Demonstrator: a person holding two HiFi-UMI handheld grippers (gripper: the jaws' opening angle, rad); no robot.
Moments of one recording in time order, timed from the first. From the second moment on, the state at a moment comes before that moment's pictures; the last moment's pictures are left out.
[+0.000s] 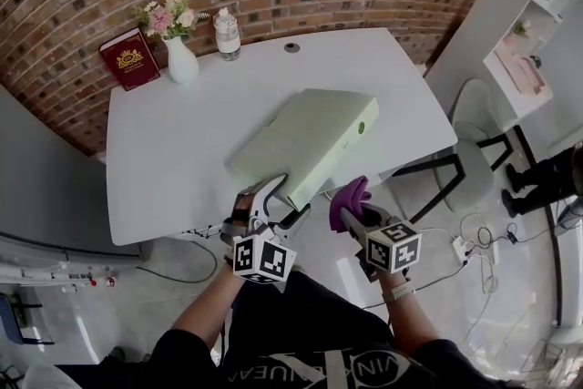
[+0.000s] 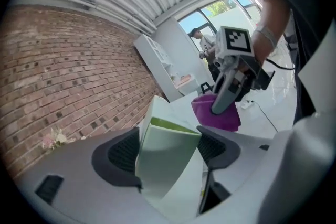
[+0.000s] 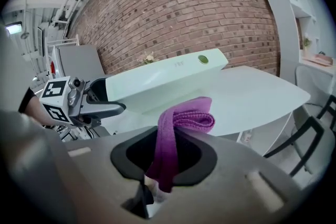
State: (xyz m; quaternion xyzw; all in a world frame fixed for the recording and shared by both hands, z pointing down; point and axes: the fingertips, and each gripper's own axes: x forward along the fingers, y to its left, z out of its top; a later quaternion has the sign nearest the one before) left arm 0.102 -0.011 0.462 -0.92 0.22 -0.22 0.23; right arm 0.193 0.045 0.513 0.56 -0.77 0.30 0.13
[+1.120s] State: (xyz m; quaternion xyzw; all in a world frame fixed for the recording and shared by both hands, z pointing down) left arm -0.066 -0.074 0.396 -0.85 0.42 0.10 -0.31; right arm 0.124 0.001 0.490 0.48 -0.82 0.28 0.14
